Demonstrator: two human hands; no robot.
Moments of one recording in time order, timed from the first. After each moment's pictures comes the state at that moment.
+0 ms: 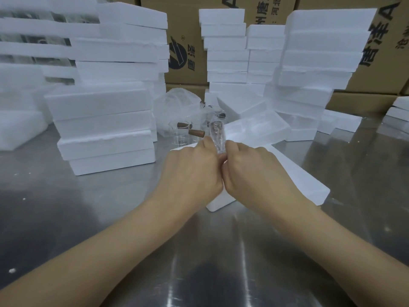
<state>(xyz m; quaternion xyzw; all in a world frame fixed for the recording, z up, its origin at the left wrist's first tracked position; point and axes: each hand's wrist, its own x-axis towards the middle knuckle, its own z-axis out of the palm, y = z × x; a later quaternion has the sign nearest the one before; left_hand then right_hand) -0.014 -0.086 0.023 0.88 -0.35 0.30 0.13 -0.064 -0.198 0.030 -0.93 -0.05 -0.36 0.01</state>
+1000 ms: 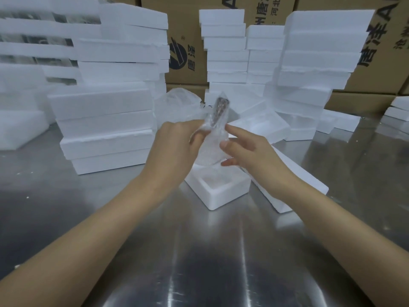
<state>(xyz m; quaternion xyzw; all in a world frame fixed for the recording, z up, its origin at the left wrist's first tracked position) 0.021 -0.070 0.036 0.80 -0.37 0.29 0.38 -0.040 -0.232 0.023 -0.80 -0.03 -0.17 0.57</state>
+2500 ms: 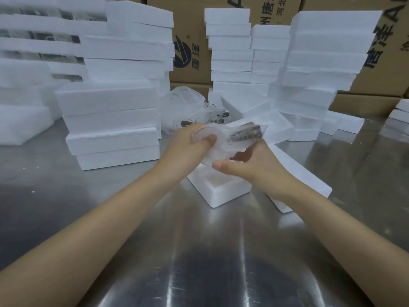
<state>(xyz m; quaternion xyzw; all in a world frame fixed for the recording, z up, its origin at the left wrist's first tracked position) 0.019 -0.079 0.035 0.76 -0.29 -0.02 0.59 -0.044 -0.229 0.016 -0.80 -0.11 -0.15 0.57</state>
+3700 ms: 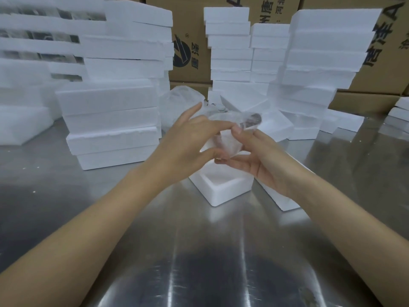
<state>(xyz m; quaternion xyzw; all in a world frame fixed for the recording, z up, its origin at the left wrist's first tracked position) 0.035 -0.066 0.038 0.75 -0.55 0.30 0.23 -0.040 -0.245 0.025 -0.65 -0.07 -0.03 0.76</state>
